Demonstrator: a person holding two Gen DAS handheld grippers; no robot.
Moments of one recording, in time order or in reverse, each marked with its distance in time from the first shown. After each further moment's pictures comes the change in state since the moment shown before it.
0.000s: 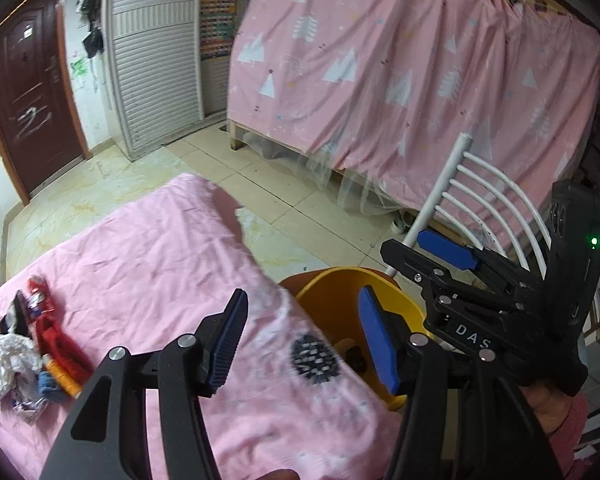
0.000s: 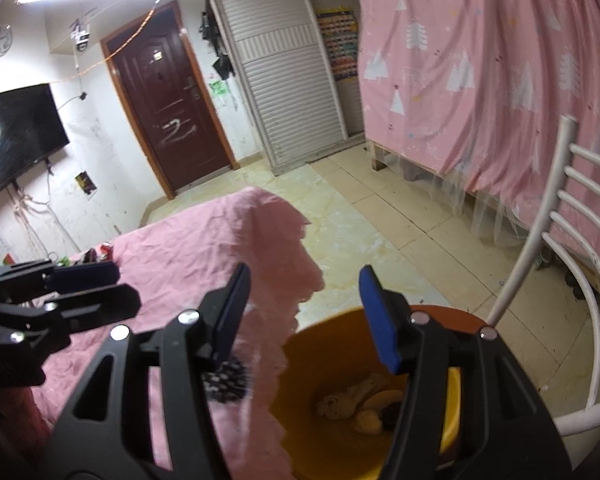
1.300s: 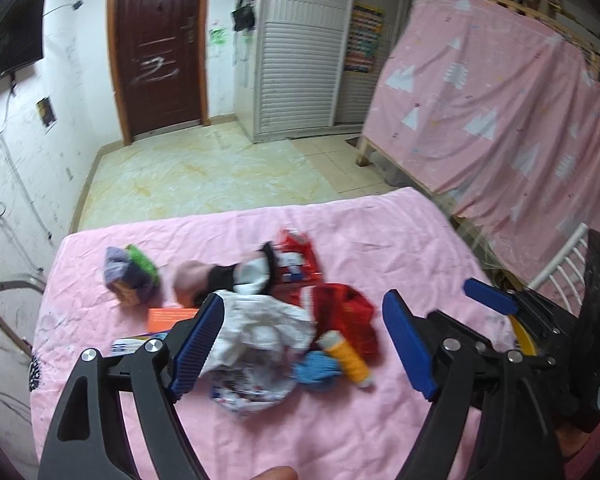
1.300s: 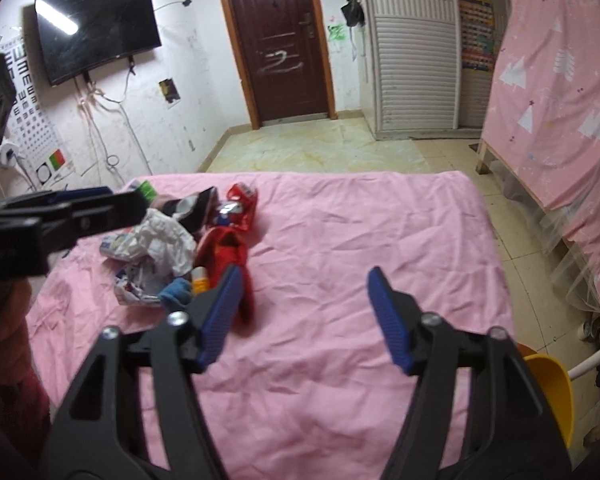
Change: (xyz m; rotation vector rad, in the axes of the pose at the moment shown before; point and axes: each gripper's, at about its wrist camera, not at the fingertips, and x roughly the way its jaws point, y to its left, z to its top) left arm -0.073 0.242 -0.049 -0.325 -0.059 0.297; right arm 0.098 0.223 -0.008 -0.313 0.181 0.235
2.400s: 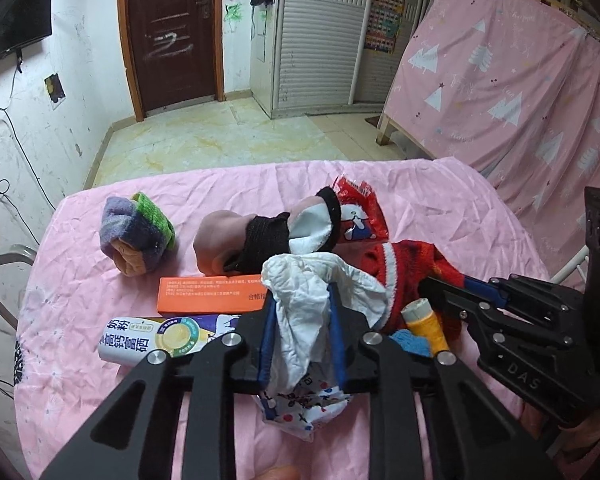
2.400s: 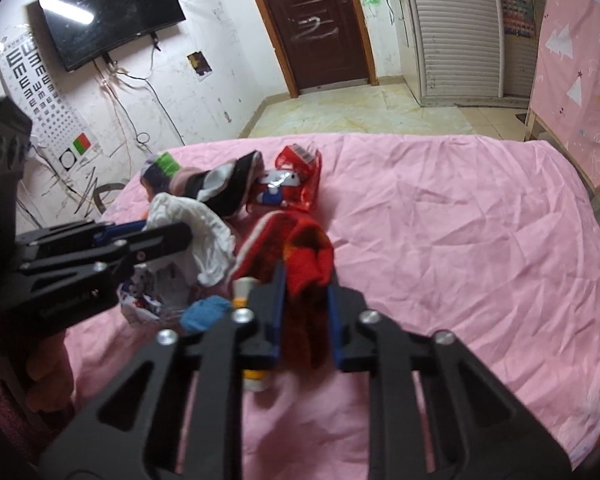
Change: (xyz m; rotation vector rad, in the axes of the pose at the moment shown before) left arm 0.050 0.032 -0.026 -0.017 0.061 0.036; right arm 0.069 0.028 0.002 0.012 0.114 0.153
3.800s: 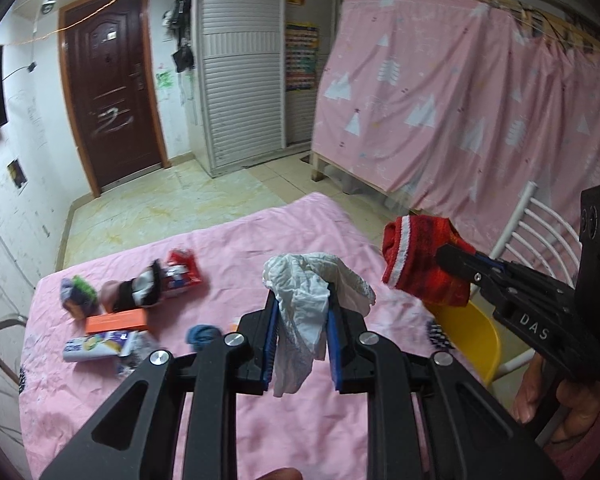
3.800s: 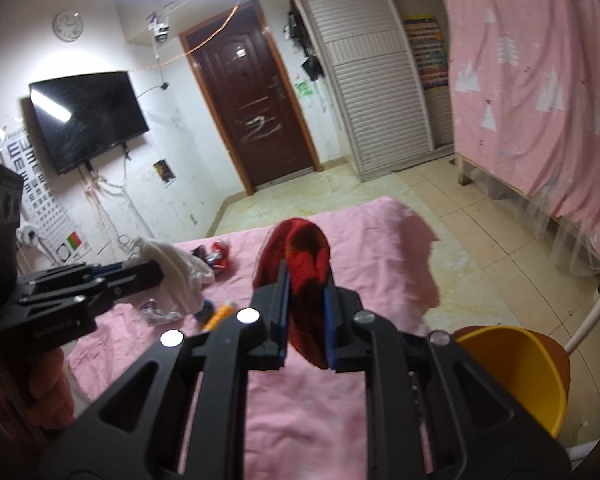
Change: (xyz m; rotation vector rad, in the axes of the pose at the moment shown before) left arm -0.106 -0.168 -0.018 0.223 -0.158 -0.120; right arm -0.203 -0.092 -0.067 0.179 -0.360 -0.117
